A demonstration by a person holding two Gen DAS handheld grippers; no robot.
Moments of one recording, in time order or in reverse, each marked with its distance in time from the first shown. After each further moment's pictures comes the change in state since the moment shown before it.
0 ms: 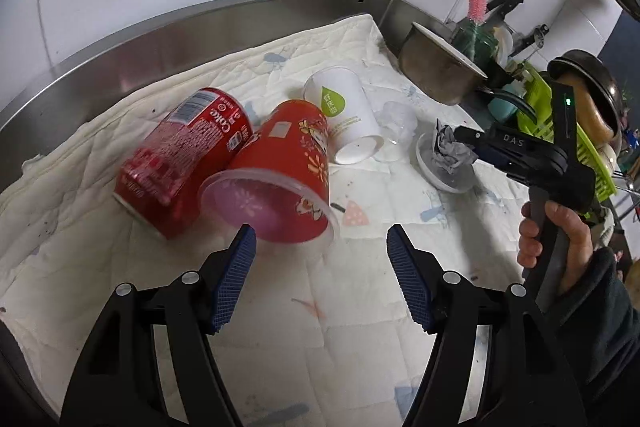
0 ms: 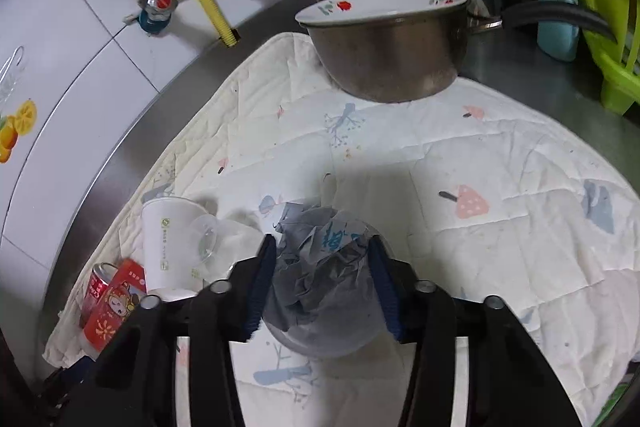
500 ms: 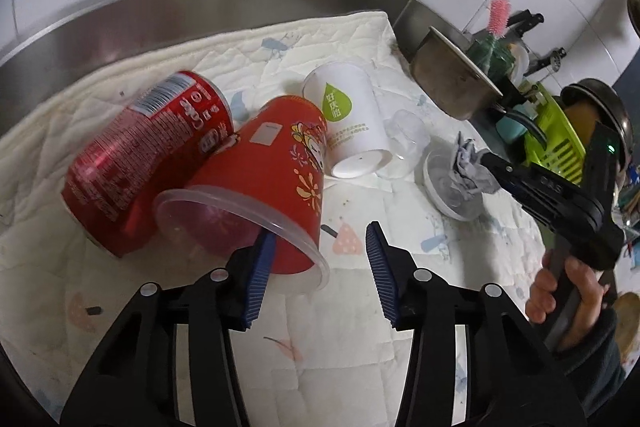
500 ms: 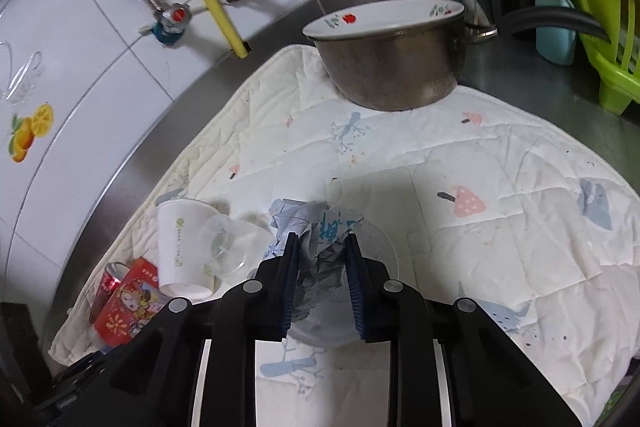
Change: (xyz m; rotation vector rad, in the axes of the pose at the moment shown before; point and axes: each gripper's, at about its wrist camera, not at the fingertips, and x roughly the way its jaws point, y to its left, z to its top) left arm 0.040 0.001 0.011 -0.113 0.012 -0.038; right arm -0.021 0.001 -0.007 -0.017 -0.056 0.032
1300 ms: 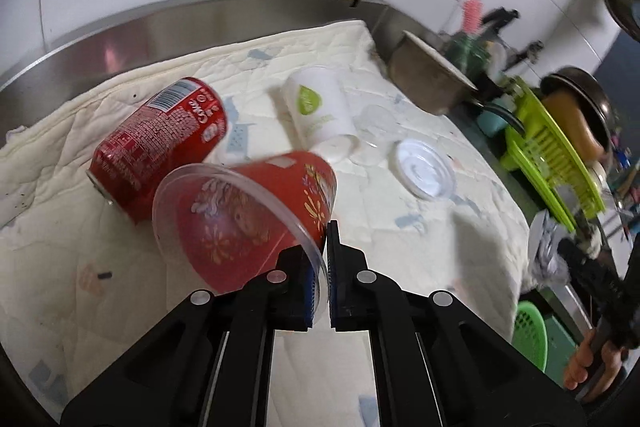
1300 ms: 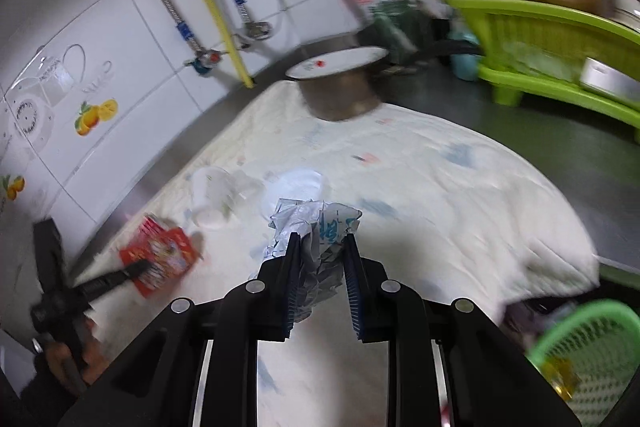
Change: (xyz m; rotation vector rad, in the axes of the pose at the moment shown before) left arm -0.043 -0.016 -0.026 0.069 -0.043 -0.027; right arm -0.173 -0.037 -0.099 -0.012 -0.128 -0.061
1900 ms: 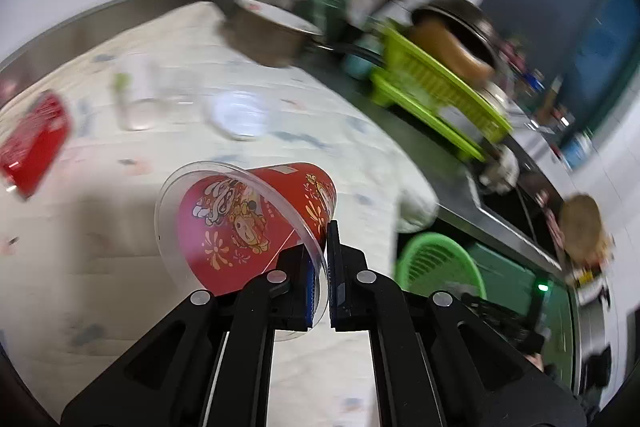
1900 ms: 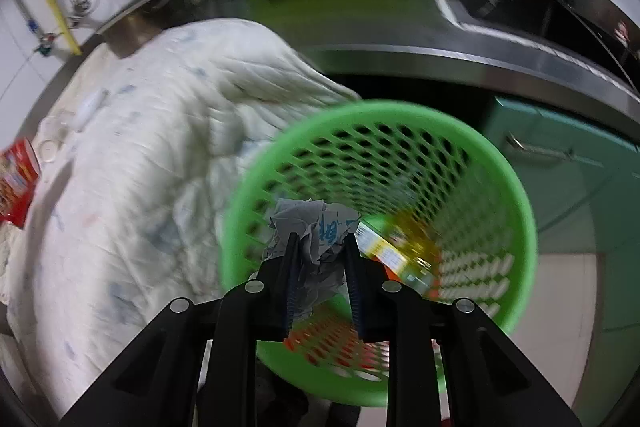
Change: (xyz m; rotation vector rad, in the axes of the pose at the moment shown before) left arm -0.040 -0.138 -0.060 0.226 0.097 -0.303; right arm -0.094 -0.170 -0.154 0.249 0.178 -0.431
